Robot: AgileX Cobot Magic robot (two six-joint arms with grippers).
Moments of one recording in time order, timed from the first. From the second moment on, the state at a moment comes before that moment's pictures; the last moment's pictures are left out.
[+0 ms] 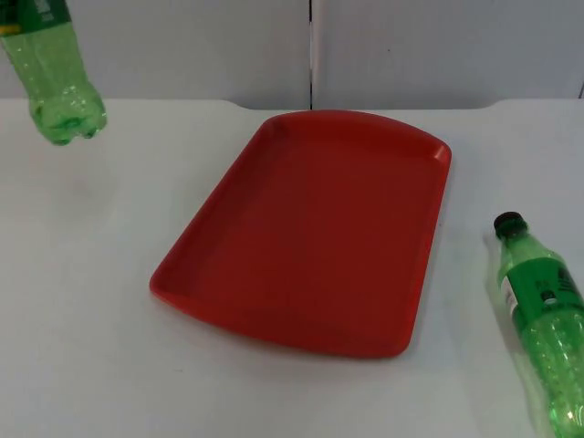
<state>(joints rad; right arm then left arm) 0.14 0.00 -0.52 -0.07 1.08 0.04 0.03 1.69 -1.36 -0.56 0.55 0.59</state>
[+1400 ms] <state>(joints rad) 0.14 0.00 -0.52 -0.07 1.08 0.04 -0.48 2.09 -1.36 -0.68 -0.22 0.79</state>
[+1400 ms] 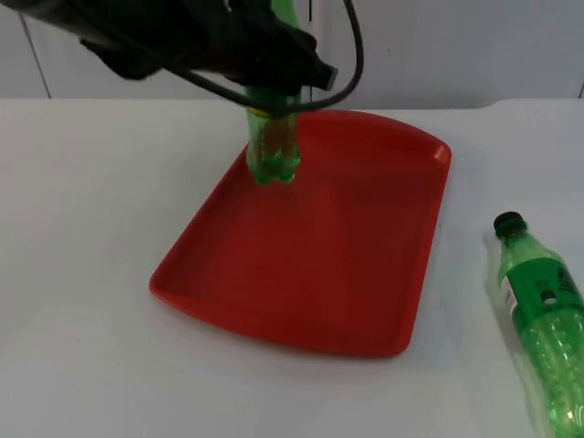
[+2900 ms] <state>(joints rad) 0.14 0.00 -0.52 -0.07 1.08 0.04 -0.48 2.16 -1.36 -0.52 -0.18 0.60</state>
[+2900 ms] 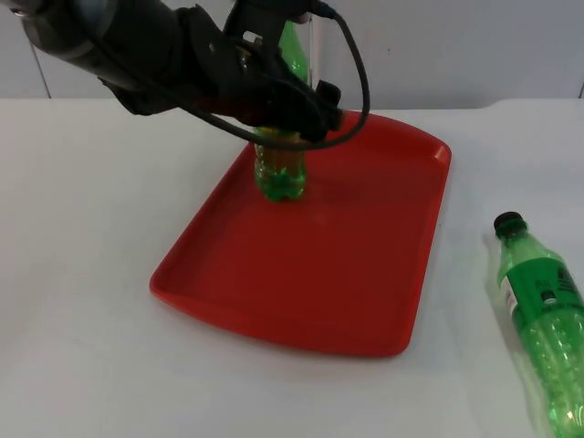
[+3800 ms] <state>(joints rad) 0.14 0.00 -0.52 -0.07 1.08 0.04 -0.48 2.16 -1.36 -0.51 -0.11 0.67</state>
